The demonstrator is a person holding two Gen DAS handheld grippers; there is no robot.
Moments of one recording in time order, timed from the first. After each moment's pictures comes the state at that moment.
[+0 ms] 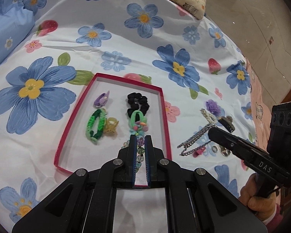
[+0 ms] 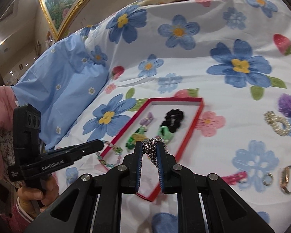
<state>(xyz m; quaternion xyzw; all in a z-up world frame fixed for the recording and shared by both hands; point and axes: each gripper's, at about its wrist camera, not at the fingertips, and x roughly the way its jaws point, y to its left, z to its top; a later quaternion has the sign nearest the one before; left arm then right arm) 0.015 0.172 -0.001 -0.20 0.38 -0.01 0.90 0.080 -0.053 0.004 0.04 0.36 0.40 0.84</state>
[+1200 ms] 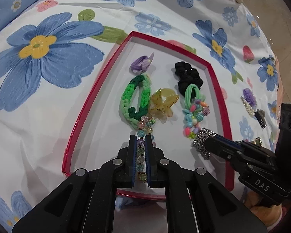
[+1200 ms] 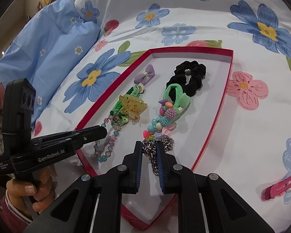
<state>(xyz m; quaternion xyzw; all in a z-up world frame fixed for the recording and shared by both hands) 0.050 0.216 -0.099 -0.22 0.47 0.03 0.85 0.110 0.024 -0.092 -0.03 0.46 0.39 0.79</state>
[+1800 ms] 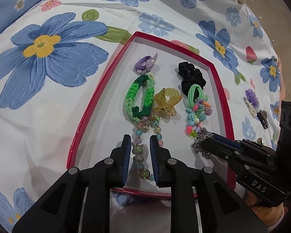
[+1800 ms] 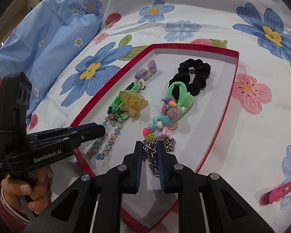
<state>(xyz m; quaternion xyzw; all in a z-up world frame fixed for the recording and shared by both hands) 0.047 0.218 -0.097 -0.22 0.47 0.05 0.85 0.110 0.034 -0.095 -0.06 0.47 0.39 0.79</state>
